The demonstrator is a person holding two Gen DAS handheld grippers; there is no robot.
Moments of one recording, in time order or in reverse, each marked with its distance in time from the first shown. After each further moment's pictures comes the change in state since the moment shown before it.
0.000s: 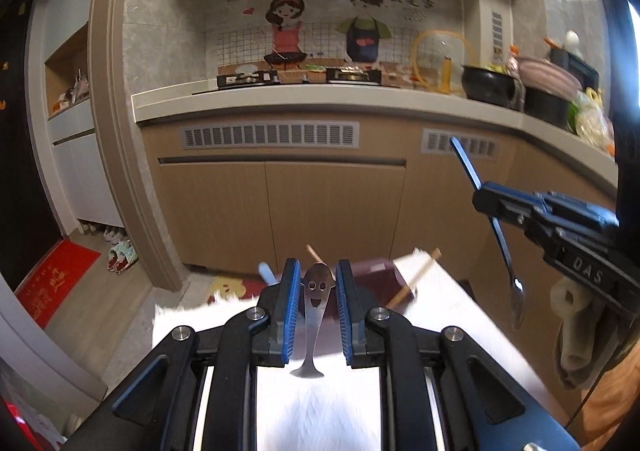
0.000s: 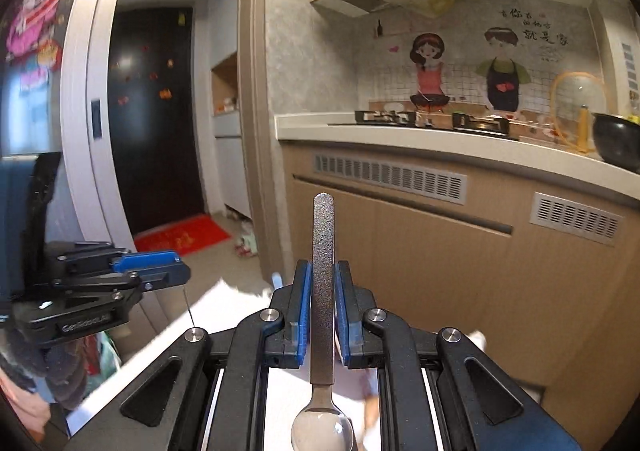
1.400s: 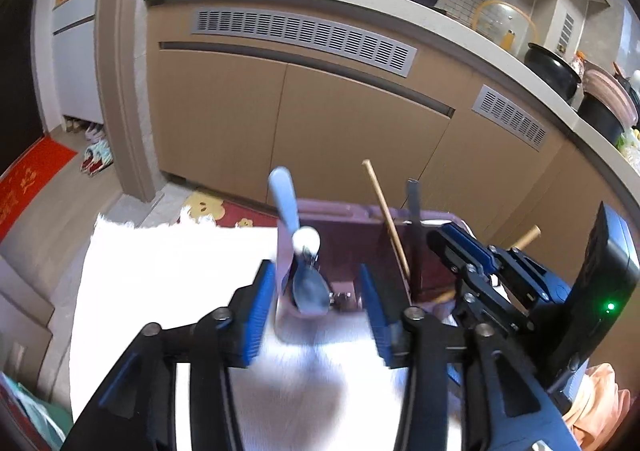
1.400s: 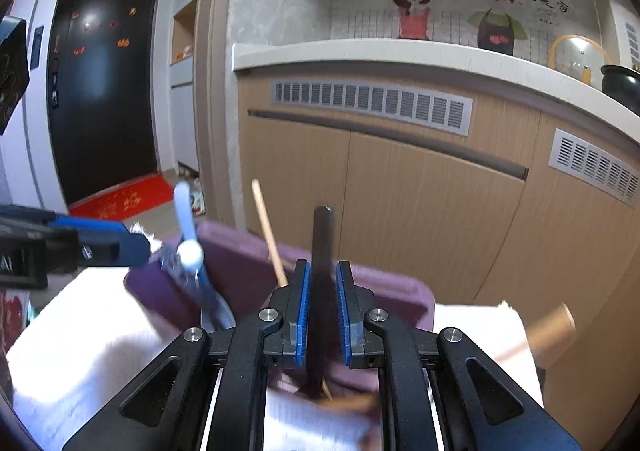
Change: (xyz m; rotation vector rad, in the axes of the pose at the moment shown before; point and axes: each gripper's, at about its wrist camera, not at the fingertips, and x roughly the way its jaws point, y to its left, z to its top) left arm 0.134 0.054 -0.073 -0.242 0.250 -0.055; right arm 0.184 -0.009 -0.113 -0.047 0.149 -0.173
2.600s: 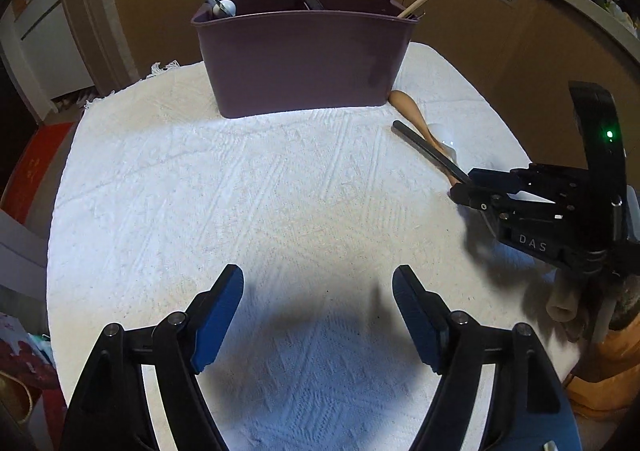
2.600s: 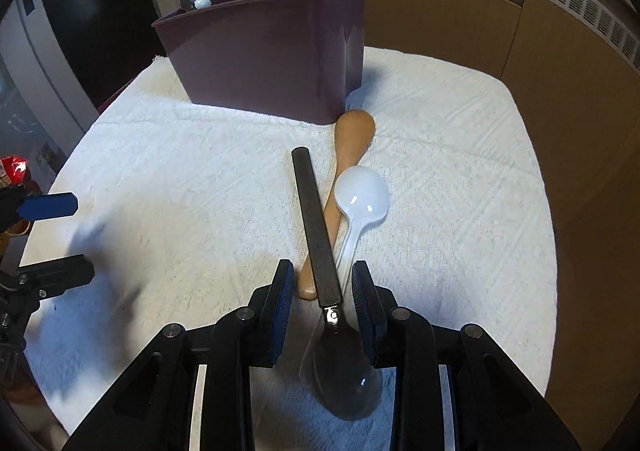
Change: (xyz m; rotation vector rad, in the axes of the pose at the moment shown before) left arm -0.024 -0.059 -0.150 0.166 0.322 0.065; right arm -0.080 -0.051 -0.127 0.058 0.556 0.127
